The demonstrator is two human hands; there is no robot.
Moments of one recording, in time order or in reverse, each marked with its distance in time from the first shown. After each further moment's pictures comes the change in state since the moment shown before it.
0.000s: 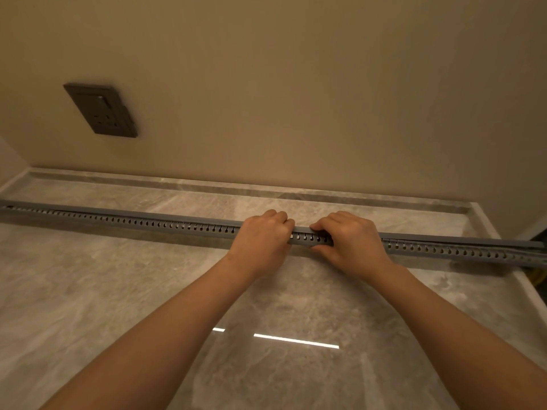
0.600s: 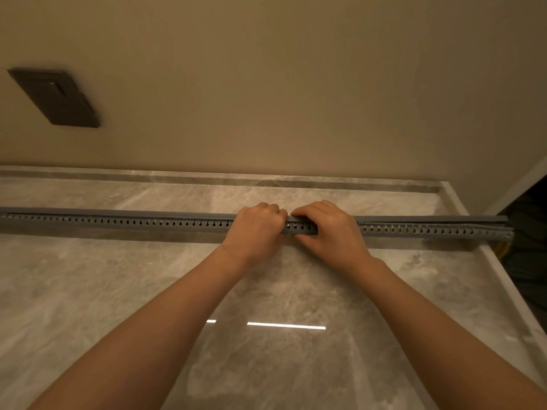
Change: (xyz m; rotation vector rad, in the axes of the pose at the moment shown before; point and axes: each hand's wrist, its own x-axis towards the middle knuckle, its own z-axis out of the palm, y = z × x) left_hand 0.012 0.023 0.005 0.035 -0.042 0.025; right_hand -0.016 -0.003 0.002 0.167 0.060 0.131
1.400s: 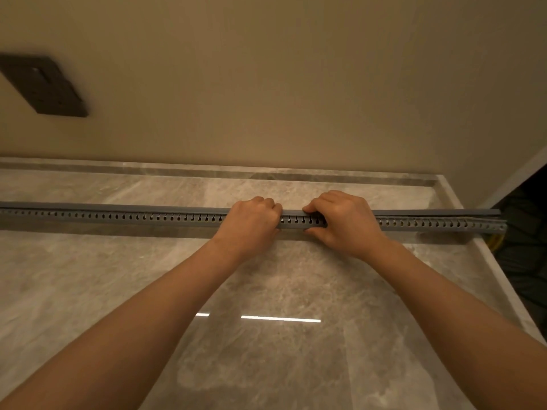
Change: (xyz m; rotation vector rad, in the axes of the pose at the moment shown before) left_hand 0.000 0.001 -0.001 0.007 -0.032 0.034; right_hand 0.002 0.018 -0.024 -0.199 -0.143 -0.089
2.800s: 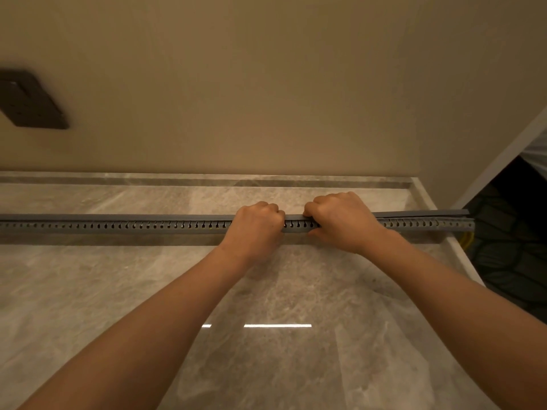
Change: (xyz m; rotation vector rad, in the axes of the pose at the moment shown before) left_hand 0.013 0.026 -0.003 -0.029 0.046 0.010; right_hand 0.003 0.009 -0.026 -0.337 -0.293 -0.017
